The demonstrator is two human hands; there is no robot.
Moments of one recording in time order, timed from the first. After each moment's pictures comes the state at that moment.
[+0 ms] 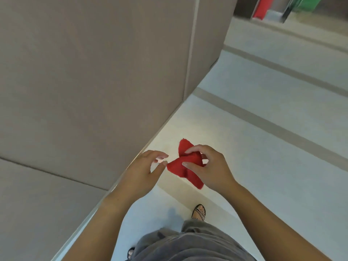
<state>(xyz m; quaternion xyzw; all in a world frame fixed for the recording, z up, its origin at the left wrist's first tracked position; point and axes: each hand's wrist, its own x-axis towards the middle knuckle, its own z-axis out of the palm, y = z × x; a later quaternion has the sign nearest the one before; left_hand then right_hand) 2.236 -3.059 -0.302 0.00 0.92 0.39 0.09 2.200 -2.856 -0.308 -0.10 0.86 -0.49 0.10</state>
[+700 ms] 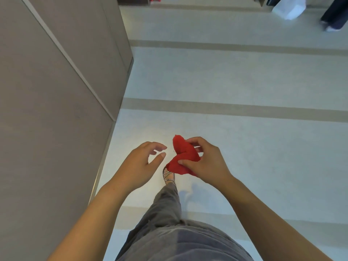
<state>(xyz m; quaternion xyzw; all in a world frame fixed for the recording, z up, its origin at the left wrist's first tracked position) 1.986 -2.775 -0.307 0.24 0.89 0.34 0.20 2.056 -2.584 -0.324 0.15 0.84 -0.52 0.00</state>
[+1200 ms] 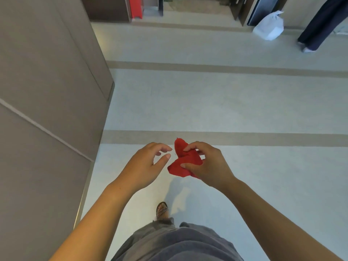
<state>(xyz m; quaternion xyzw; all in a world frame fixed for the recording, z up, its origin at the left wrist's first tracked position) 1.697 -2.618 -0.298 0.29 0.86 0.36 0.23 1.787 -2.436 -0.310 0.14 0.87 -0.48 -0.04</state>
